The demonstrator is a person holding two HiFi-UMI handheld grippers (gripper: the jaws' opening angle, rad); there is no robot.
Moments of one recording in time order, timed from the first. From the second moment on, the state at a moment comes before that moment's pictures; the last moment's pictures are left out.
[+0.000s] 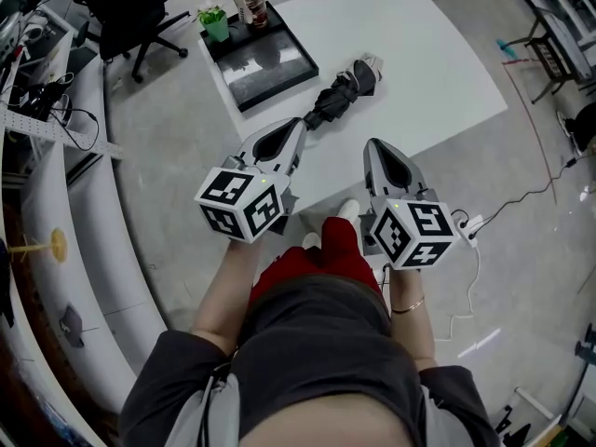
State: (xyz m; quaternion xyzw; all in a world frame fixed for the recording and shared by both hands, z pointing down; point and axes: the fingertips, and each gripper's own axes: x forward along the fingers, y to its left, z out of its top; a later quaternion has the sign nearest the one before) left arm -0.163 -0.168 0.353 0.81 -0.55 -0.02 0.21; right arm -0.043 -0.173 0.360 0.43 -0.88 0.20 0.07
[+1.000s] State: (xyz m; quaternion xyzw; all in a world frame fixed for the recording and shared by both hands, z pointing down) left arm -0.180 -0.104 0.316 0.80 -0.58 -0.02 0.14; right arm -0.048 -0.132 0.303 0.41 -0.90 0.13 0.01
